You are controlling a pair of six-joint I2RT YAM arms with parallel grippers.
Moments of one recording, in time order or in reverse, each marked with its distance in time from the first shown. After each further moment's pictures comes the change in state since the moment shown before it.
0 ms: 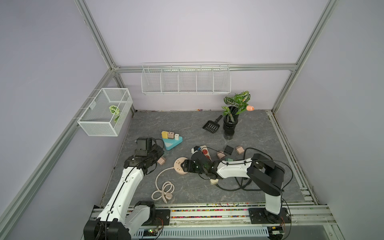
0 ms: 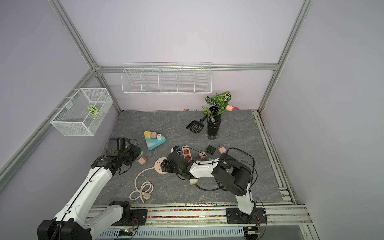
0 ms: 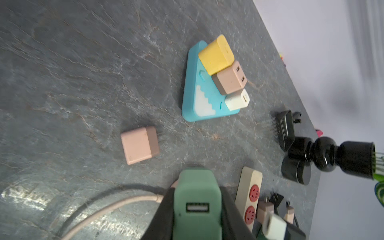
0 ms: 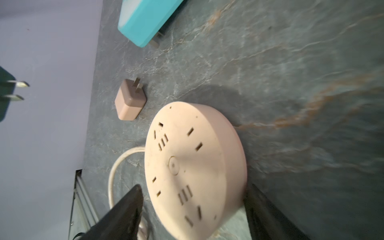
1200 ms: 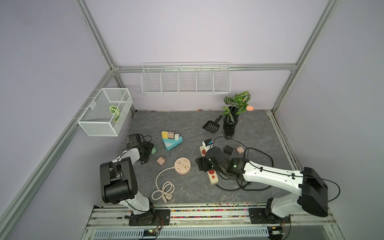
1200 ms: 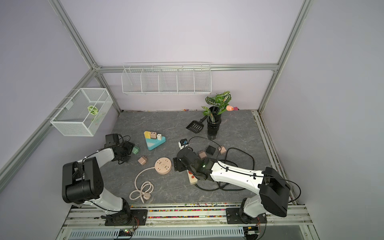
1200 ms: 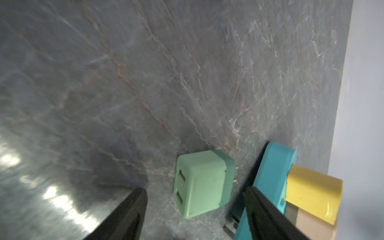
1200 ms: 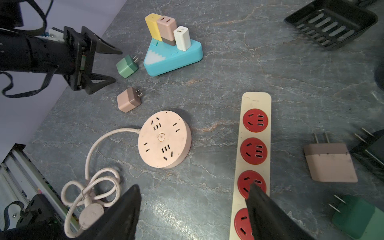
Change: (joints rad) left arm 0.320 0.560 0.051 0.307 0.116 -0.099; right arm 0.012 -0.448 -0.052 -0.399 0.250 -0.396
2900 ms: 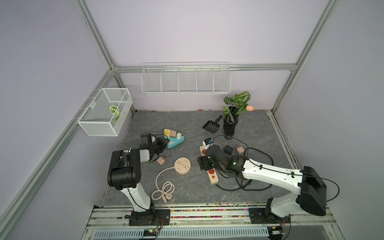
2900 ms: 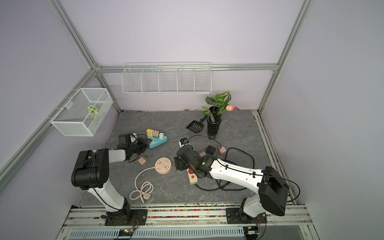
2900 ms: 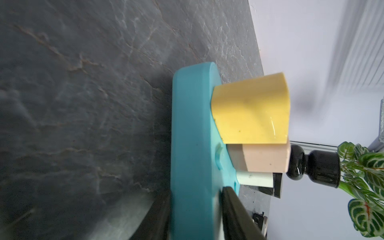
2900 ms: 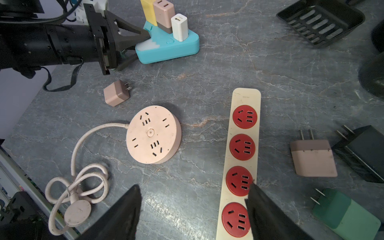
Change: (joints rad) left arm -0.157 0.205 -0.078 0.587 0.395 0.123; right arm -0.017 0.018 0.047 -0.084 -0.002 -0.033
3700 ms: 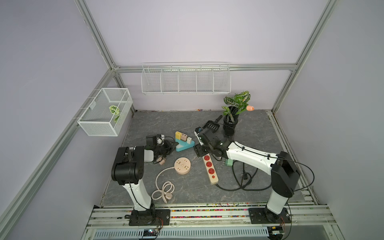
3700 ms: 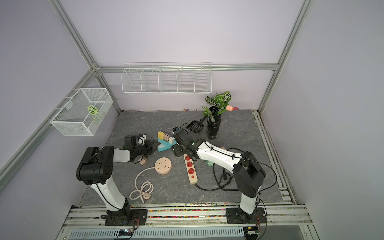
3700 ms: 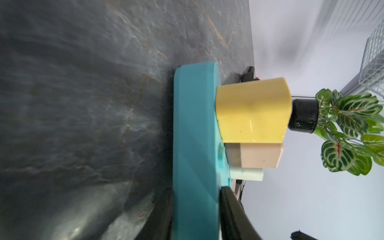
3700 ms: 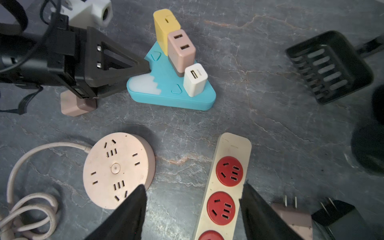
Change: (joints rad) left arm -0.086 0.064 0.000 0.035 0.227 0.010; right arm -0.175 0.343 0.360 -0.130 -0.147 -0.292
